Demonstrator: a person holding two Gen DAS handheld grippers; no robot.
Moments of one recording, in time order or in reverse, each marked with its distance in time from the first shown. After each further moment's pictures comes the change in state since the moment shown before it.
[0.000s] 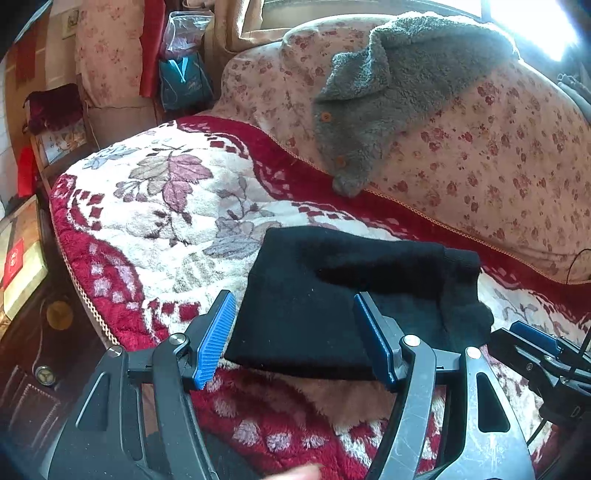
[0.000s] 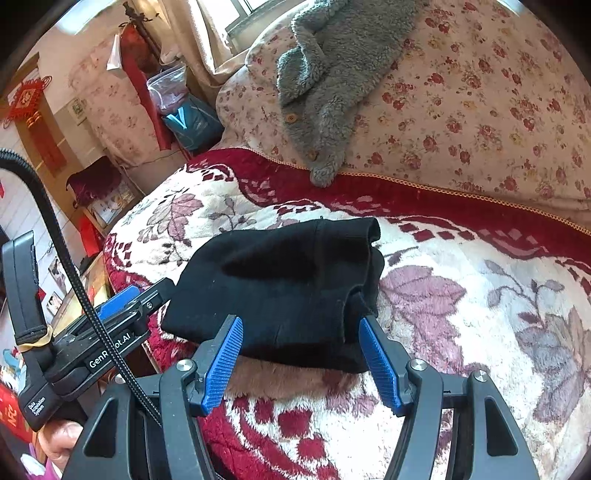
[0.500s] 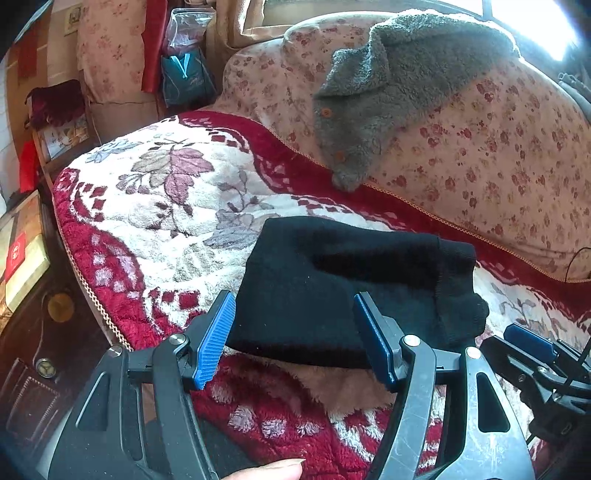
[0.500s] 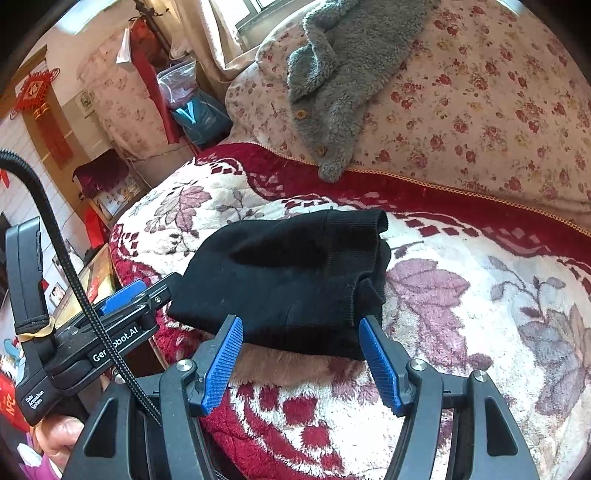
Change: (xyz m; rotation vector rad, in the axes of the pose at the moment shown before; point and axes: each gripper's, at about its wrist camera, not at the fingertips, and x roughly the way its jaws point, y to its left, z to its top) left arm -0.006 -0.006 -0.007 -0.005 0.014 0.008; right arm -0.003 0.007 -0.009 -0.029 0.010 0.014
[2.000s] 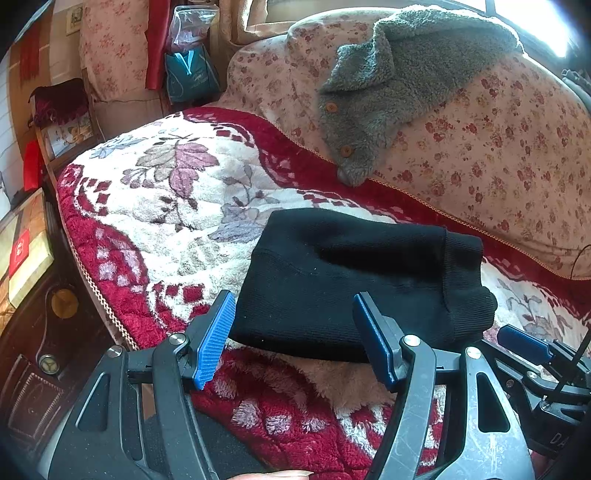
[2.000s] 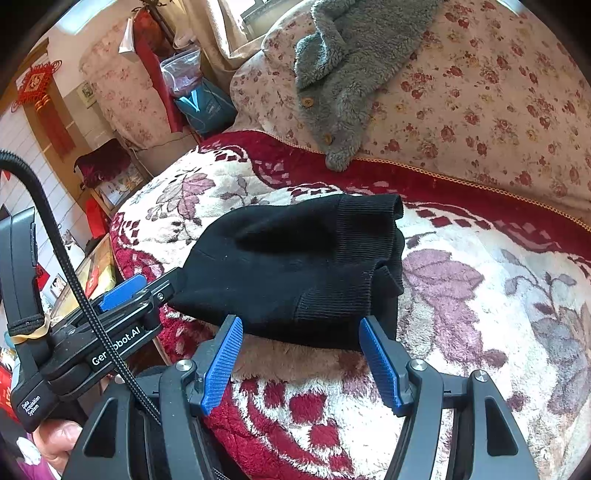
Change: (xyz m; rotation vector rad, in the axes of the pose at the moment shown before) left arm 0.004 0.004 -0.005 -0.004 0.011 0.019; right arm 0.014 0.007 -0.004 -0.004 0.031 0.008
